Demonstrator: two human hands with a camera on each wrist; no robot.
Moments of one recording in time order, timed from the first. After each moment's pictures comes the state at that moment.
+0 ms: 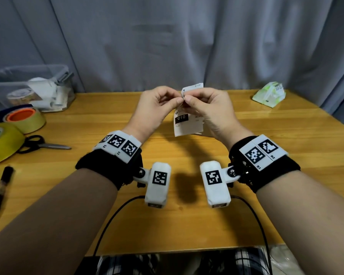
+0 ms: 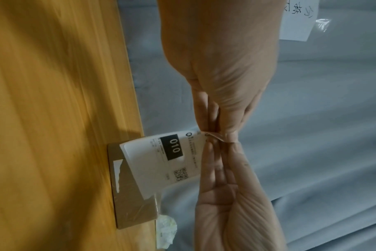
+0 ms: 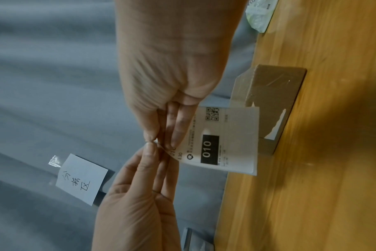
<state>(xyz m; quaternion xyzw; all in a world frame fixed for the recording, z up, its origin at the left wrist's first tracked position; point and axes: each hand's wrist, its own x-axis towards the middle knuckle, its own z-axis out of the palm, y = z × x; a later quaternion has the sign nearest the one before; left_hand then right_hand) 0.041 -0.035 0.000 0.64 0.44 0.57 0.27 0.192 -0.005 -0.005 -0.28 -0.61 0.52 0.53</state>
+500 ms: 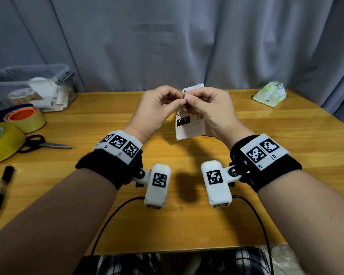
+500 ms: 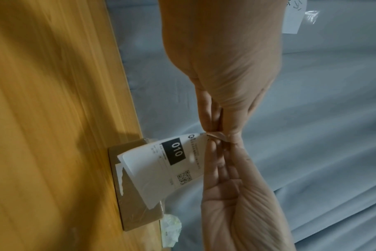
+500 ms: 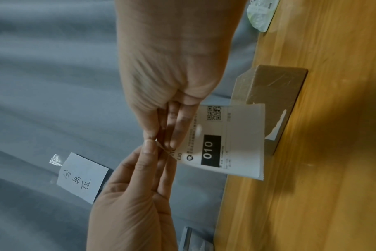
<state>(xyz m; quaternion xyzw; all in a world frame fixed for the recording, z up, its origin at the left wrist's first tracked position) 0.043 -0.034 -0.001 0.66 0.45 0.55 0.23 0.194 -0.008 -0.003 -0.29 -0.62 0.50 0.52</state>
